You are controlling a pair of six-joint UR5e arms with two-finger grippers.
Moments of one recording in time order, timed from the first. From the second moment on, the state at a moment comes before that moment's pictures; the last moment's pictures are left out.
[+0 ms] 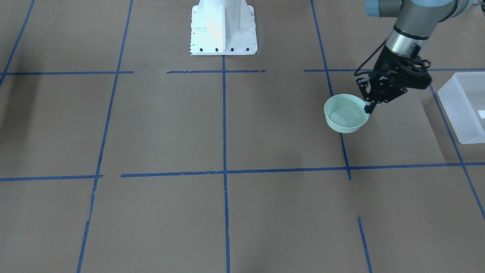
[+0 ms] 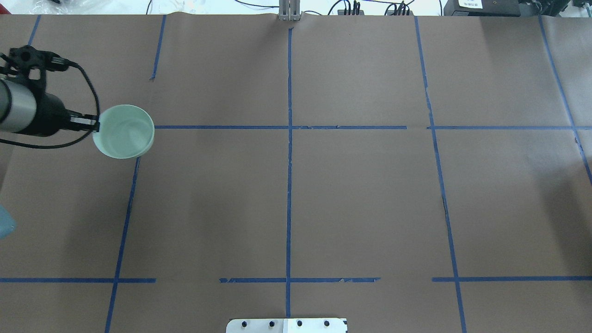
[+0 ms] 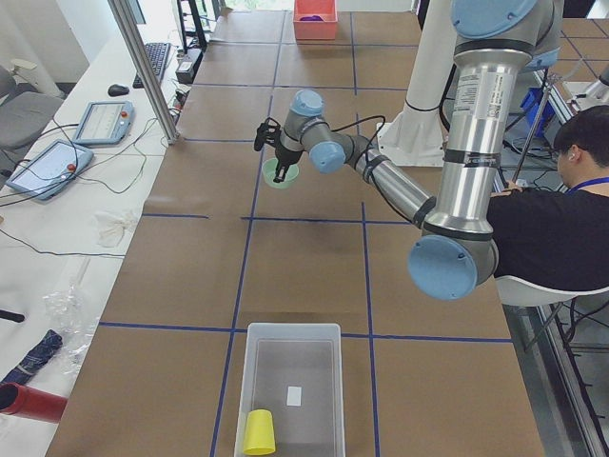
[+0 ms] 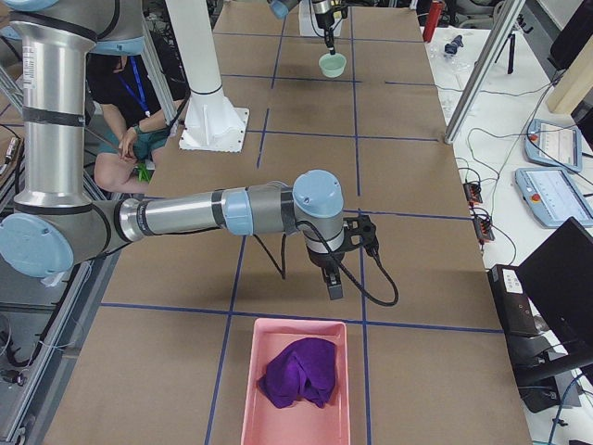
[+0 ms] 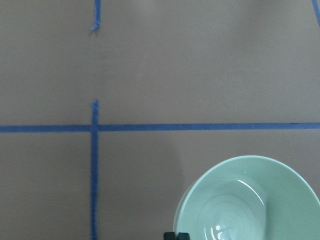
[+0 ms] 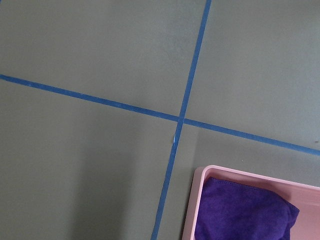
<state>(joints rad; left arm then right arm) -0.94 -1.64 -2.06 -1.86 -1.94 -0.76 1.64 -1.67 1.86 -1.61 2.33 -0.17</state>
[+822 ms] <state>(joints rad) -1.49 -1.50 -1.83 -1.83 -2.15 0.28 1.64 -1.68 1.86 -1.57 2.33 -0.17</state>
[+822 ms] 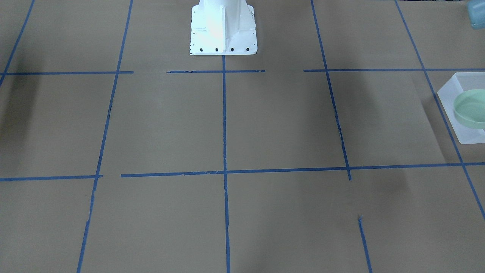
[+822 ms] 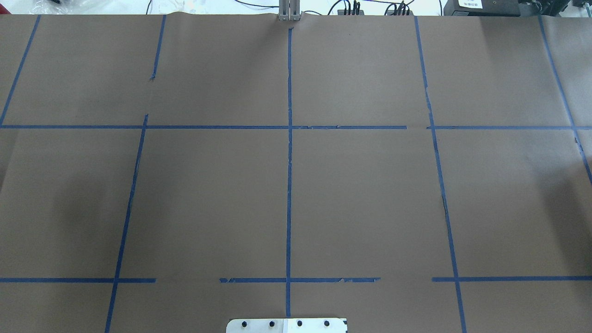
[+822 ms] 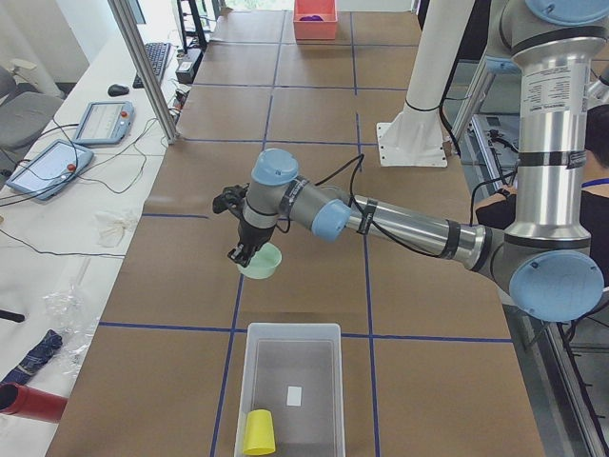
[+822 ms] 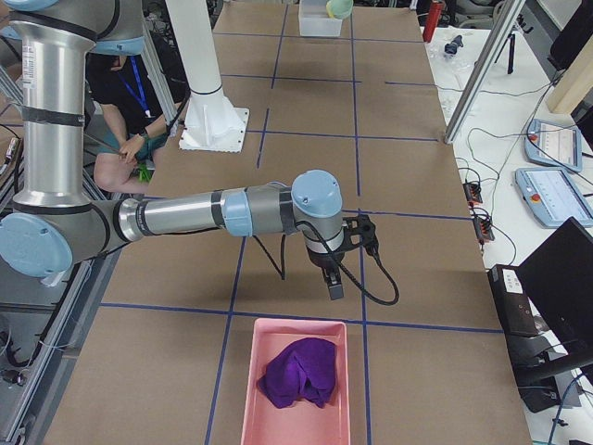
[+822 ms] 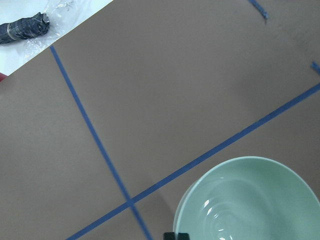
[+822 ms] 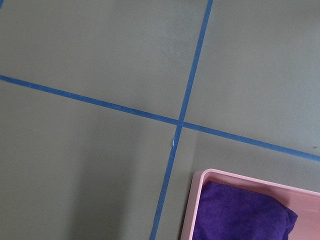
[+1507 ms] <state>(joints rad) -1.60 -1.32 -1.61 -2.03 -2.28 0.56 1.64 -1.70 1.86 -1.54 2.33 -0.17</state>
